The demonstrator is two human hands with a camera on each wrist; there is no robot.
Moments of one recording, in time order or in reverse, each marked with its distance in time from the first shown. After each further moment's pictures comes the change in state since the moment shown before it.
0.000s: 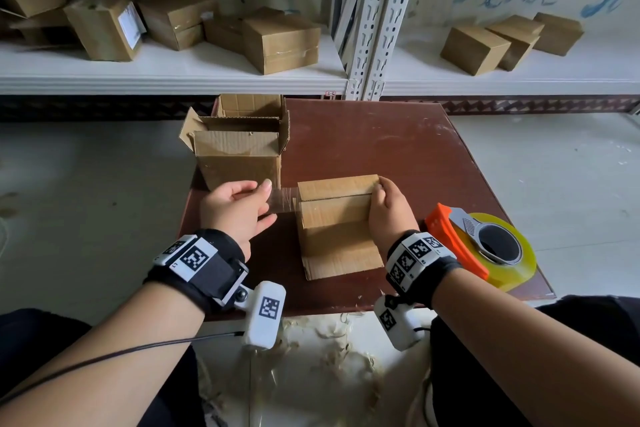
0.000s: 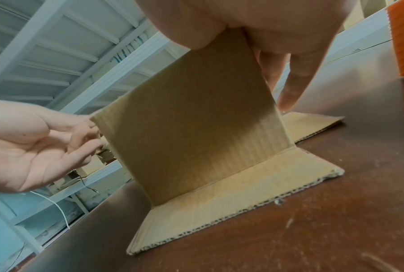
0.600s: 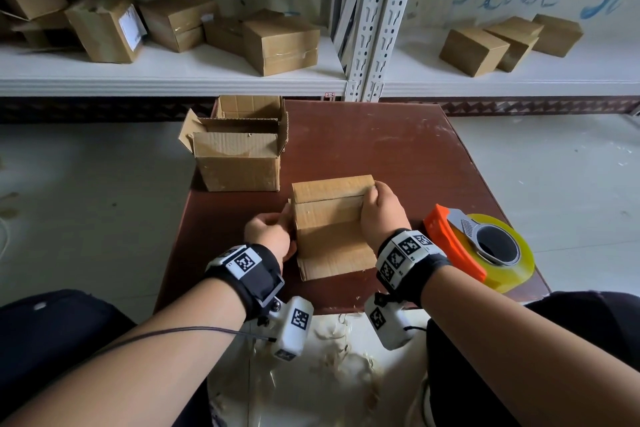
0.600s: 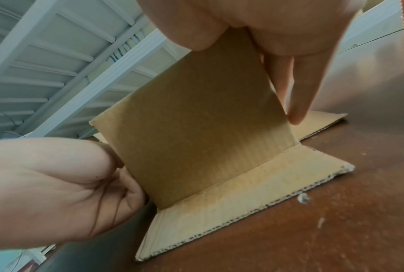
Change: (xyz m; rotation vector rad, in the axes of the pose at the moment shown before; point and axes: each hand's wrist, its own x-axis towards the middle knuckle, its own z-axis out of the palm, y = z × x) left_hand 0.005 -0.060 0.035 0.122 0.019 -0.231; right_hand 0.003 -0.004 0.005 -0.052 -0.030 0.048
